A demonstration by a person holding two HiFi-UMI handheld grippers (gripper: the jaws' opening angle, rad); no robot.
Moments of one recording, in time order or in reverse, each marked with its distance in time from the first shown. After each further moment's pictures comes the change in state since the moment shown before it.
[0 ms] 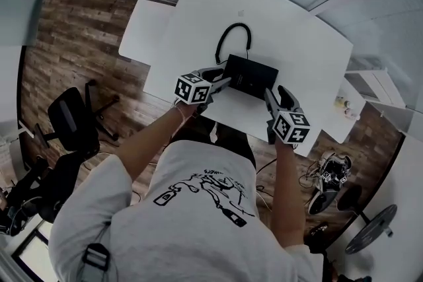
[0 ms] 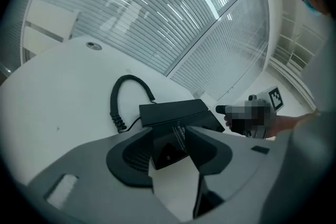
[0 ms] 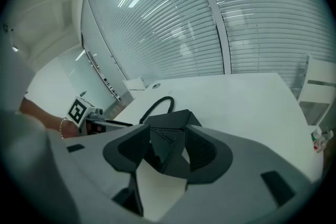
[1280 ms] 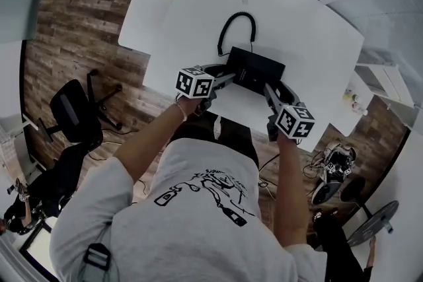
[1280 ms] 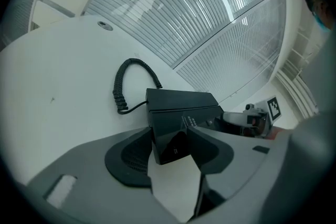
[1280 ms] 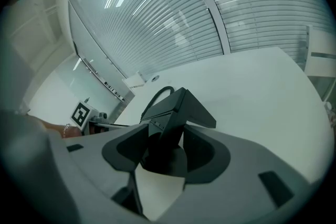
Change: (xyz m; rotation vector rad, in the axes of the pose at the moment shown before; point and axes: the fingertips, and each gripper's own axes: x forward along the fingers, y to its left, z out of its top) left arm 0.015 0.007 -0.022 -0.156 0.070 -0.009; right arm 0.024 -0.003 -0.028 0.140 0.083 0.055
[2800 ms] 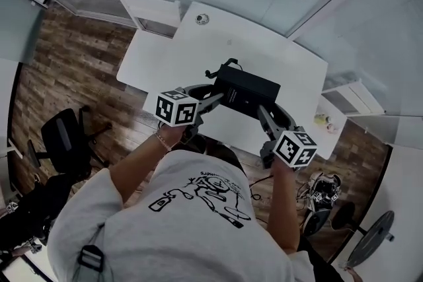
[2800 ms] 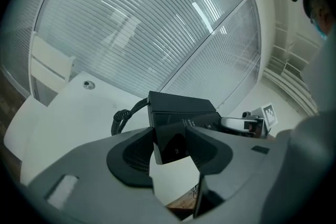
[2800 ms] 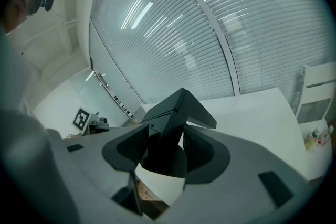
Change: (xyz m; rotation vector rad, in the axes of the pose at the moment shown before) left arm -0.132 -0.141 0.090 0.147 -0.186 -0.013; right arm -0.133 0.112 0.098 -0.053 -0.223 0.071
